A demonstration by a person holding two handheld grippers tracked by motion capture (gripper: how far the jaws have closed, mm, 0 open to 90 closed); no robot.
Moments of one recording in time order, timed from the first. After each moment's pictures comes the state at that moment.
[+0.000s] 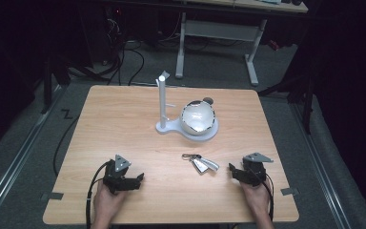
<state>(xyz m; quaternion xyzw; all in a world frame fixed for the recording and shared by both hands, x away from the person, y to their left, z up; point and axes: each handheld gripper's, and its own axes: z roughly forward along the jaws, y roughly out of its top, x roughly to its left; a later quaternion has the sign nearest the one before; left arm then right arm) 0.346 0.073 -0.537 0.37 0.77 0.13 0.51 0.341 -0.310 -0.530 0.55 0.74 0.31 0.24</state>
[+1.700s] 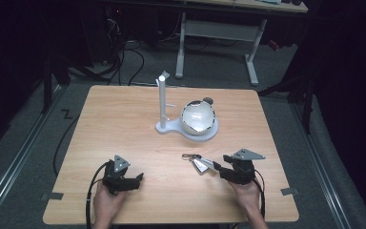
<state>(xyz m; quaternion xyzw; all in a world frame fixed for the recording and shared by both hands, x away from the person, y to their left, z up) 0.345 0.073 -0.536 0.36 0.77 0.13 0.51 0.334 -0.260 -0.489 0.47 0.77 0.39 0.19</state>
